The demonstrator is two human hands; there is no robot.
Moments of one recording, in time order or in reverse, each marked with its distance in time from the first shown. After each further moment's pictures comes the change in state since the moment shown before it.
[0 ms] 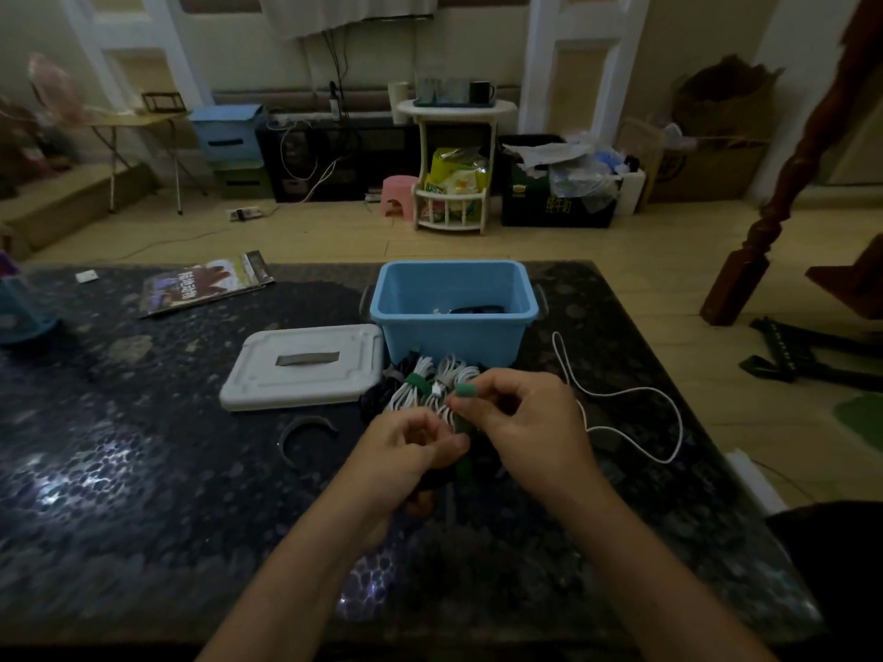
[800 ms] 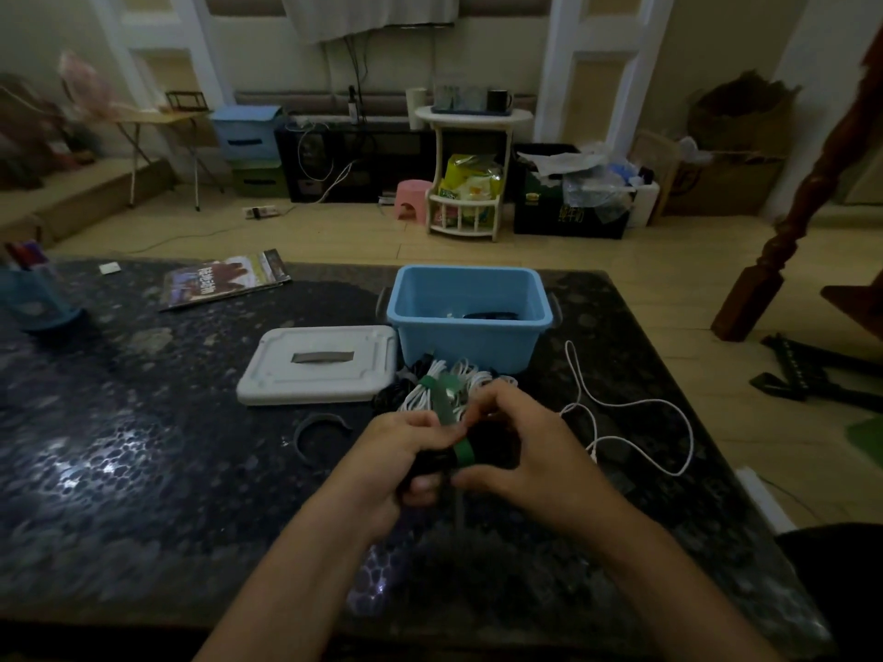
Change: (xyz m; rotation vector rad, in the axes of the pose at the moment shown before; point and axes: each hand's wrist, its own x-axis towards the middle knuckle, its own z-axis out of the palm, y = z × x) left_hand 0.001 0.001 -0.011 -0.324 -0.095 -0.106; right_hand -0.011 0.007 -0.006 -0.147 -0.314 -0.135
